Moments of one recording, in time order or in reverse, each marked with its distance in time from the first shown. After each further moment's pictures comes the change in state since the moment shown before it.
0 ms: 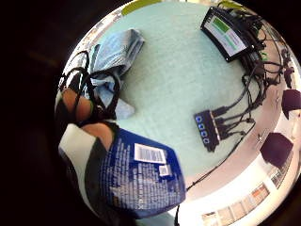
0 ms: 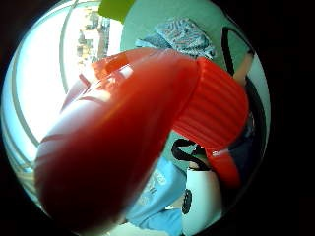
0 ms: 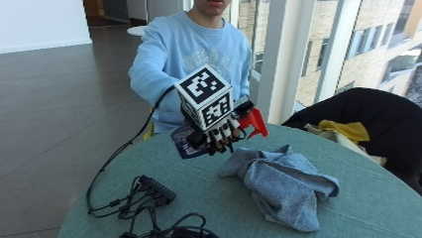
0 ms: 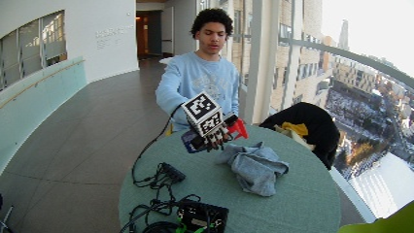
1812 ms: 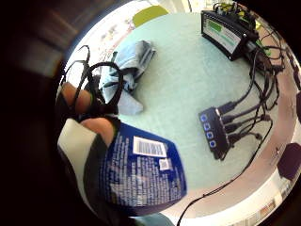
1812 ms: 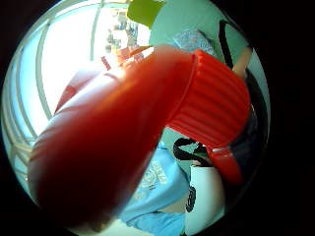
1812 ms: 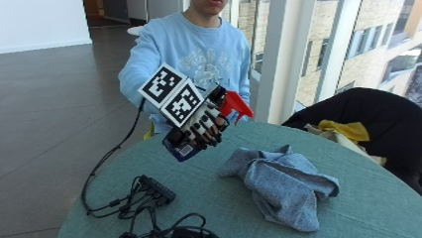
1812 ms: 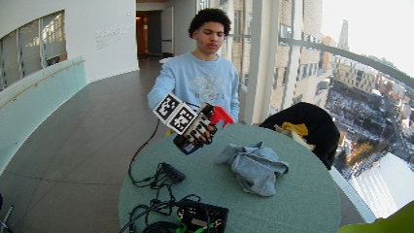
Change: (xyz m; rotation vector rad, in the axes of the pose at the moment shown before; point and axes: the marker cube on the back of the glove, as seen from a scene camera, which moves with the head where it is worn) arm 0.032 0.034 -0.012 0.135 -0.200 -0.146
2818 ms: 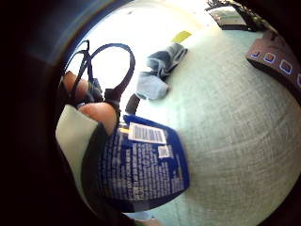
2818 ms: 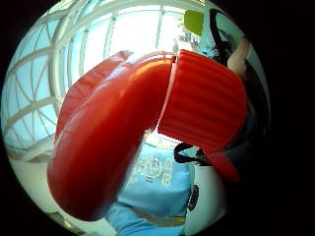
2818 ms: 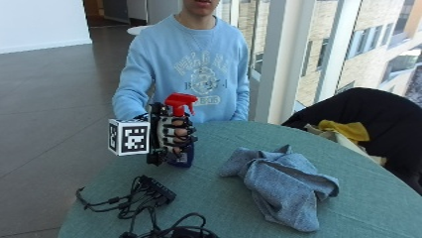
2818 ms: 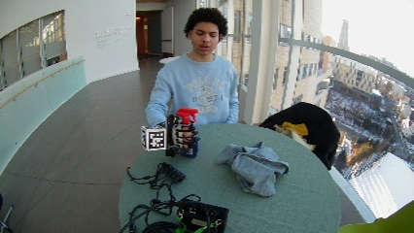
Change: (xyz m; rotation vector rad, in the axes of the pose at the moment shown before) arm 0.077 0.103 0.082 0.294 -0.618 -0.326
